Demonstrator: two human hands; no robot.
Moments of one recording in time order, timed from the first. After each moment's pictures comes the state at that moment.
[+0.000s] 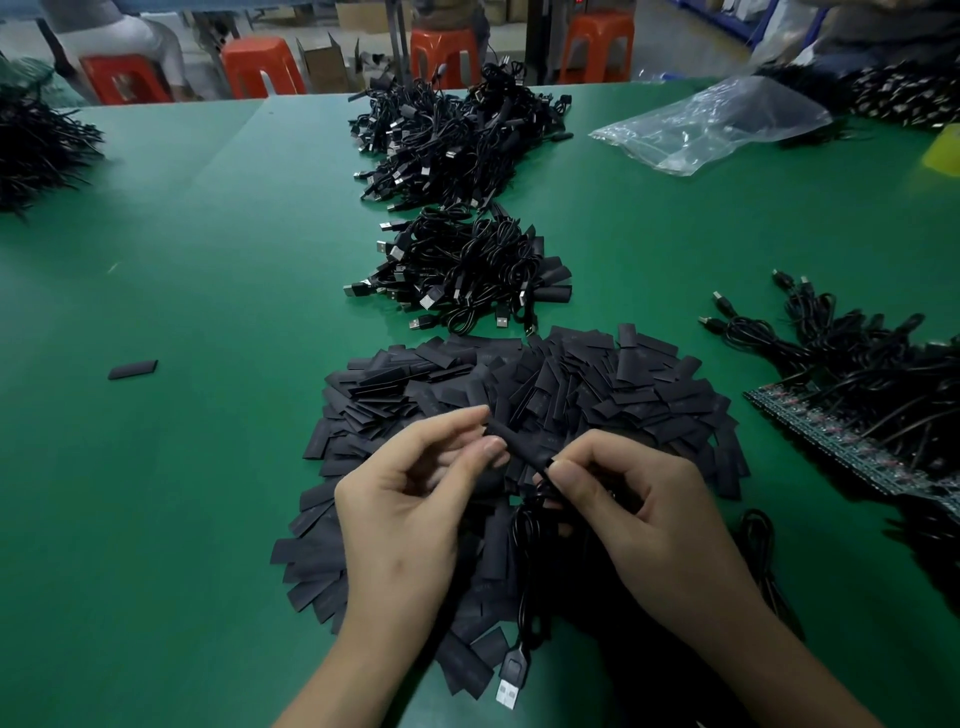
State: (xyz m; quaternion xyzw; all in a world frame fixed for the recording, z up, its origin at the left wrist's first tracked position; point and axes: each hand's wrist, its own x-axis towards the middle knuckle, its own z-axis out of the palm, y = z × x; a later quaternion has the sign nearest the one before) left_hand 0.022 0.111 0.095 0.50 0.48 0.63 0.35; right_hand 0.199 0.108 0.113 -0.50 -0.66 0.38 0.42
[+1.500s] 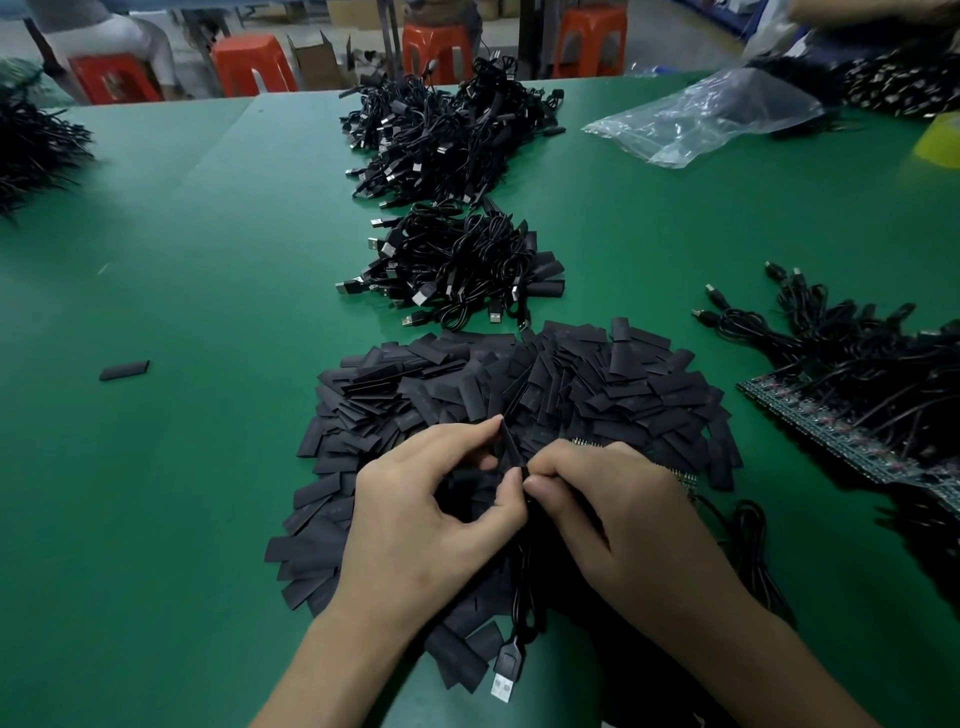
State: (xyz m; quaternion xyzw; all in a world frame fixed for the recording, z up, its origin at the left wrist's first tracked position) left_hand 0.016 0.113 0.102 0.70 0.51 0.47 0.18; right_hand 0.197 0.107 0.109 -0.48 -0.79 0.14 0.34
